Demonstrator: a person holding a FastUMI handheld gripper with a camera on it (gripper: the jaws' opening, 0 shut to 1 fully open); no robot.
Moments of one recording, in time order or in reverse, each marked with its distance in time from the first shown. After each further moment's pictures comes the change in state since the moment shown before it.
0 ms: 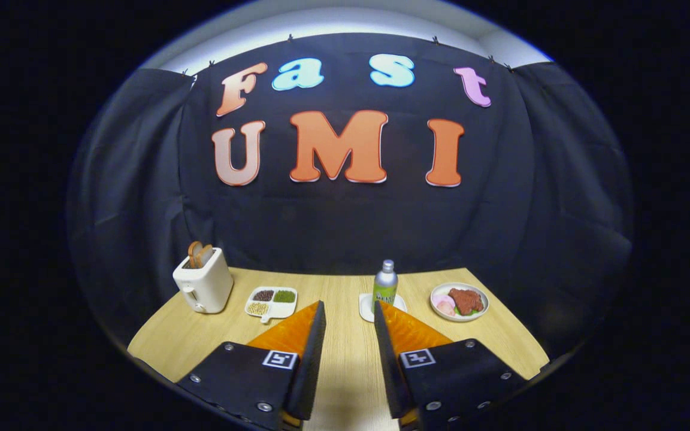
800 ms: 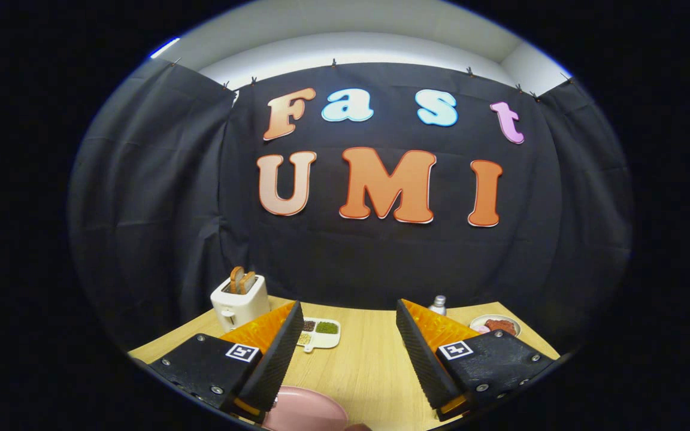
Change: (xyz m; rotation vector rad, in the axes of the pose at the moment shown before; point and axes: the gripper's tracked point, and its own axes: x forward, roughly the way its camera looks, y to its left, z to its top) arm -0.007 0.118 0.001 -0.047 -0.131 0.133
